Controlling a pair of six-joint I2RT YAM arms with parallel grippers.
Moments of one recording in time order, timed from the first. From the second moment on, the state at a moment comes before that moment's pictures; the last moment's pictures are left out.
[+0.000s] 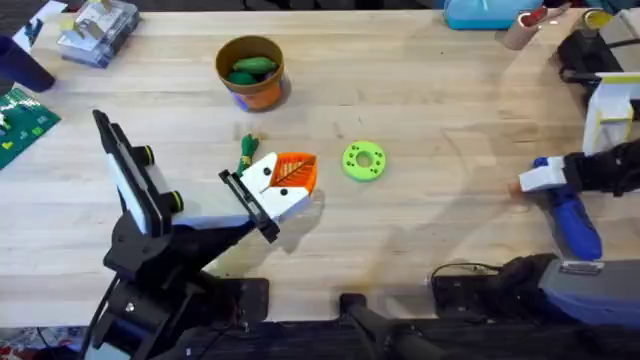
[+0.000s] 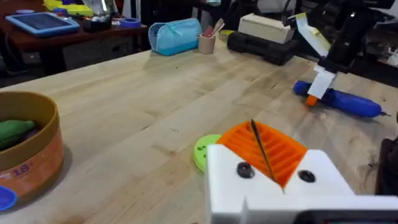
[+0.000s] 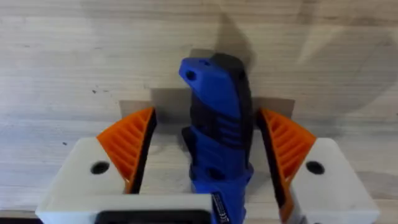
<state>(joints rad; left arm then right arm) -0.40 0.00 0.01 -0.05 0.50 -0.10 -0.76 1.54 0.89 -0.88 -0.07 -0.74</state>
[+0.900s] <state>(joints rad) -0.40 0.00 0.01 -0.05 0.50 -0.10 -0.75 1.56 0.90 -0.86 0.00 -0.83</state>
